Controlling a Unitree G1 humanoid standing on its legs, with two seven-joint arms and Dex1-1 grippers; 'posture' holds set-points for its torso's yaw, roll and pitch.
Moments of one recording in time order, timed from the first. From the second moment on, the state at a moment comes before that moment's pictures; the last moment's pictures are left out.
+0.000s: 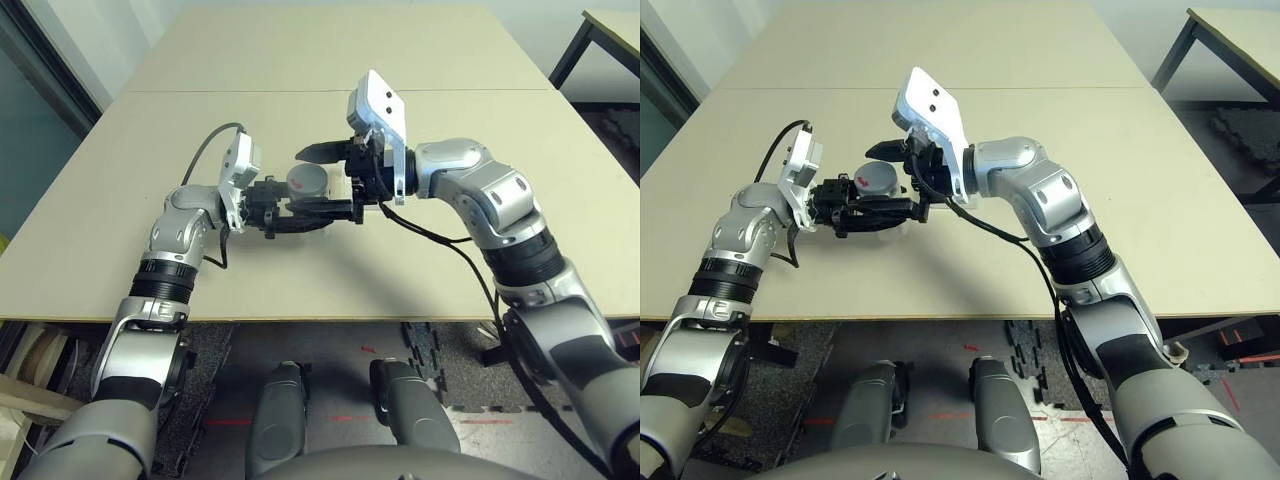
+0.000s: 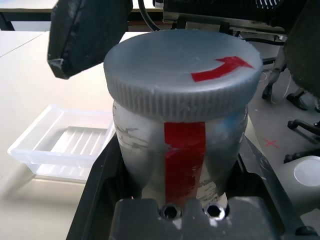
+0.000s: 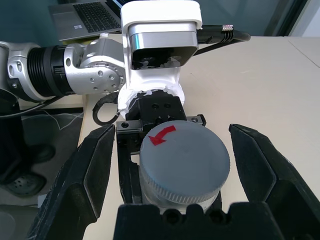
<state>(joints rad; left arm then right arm) -0.68 0.47 -0.06 0.44 -0.39 0.15 -1.44 -0.89 -0.30 0.28 0.01 0.36 0.61 0.99</state>
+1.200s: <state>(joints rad) -0.66 0.47 -0.05 0.40 -0.40 0.19 -1.41 -0.85 -0.42 0.00 0.32 0.35 0.53 0.79</state>
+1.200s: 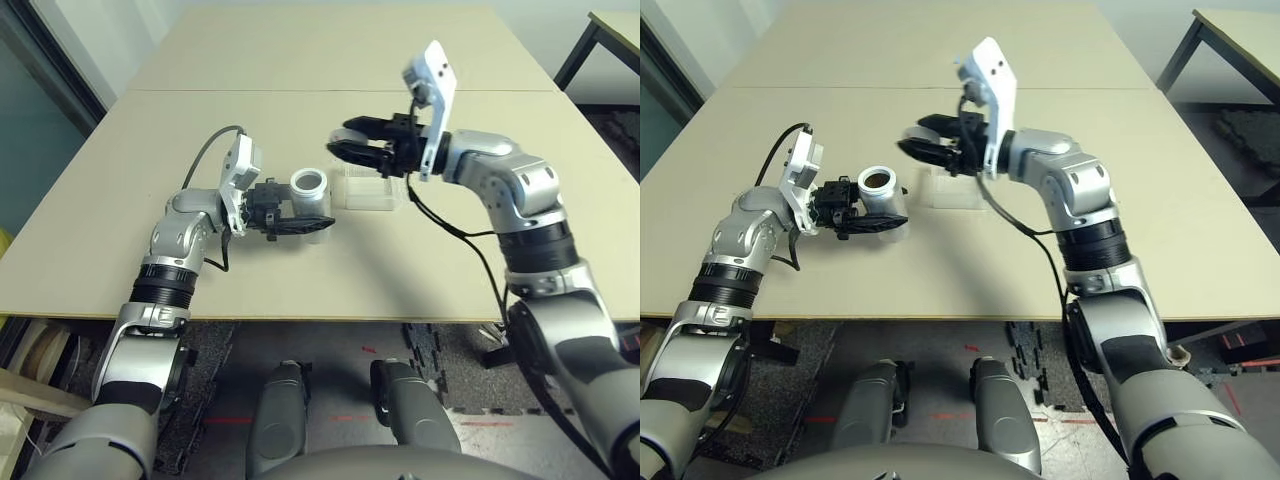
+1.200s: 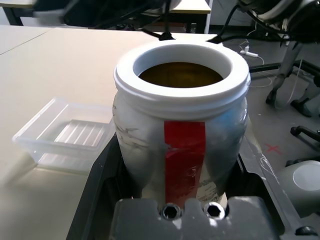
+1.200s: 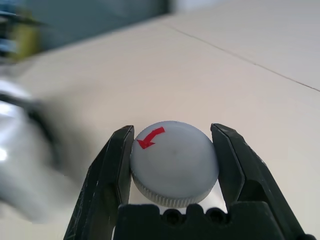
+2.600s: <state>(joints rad) -0.88 0.39 -0.07 0.73 -0.14 -0.10 -1.05 -0.67 -0.46 -0.09 0.52 0.19 0.20 0.76</state>
